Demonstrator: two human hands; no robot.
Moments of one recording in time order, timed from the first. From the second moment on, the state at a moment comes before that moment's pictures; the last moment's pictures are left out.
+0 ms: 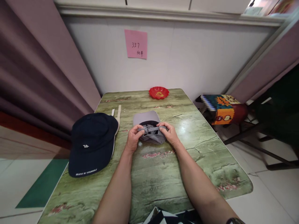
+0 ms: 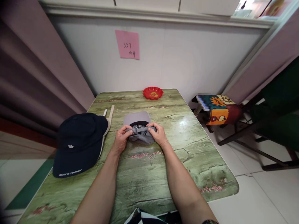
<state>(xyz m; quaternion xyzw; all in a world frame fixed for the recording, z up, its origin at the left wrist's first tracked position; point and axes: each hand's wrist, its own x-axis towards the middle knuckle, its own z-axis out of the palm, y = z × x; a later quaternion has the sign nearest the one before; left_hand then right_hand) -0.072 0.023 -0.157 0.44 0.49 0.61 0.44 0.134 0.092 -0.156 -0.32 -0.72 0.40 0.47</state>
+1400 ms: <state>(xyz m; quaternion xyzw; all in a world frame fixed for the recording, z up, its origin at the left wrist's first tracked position) -0.058 0.023 -0.148 0.48 0.48 0.58 0.46 0.105 0.075 -0.156 -0.31 -0.69 0.43 0.48</state>
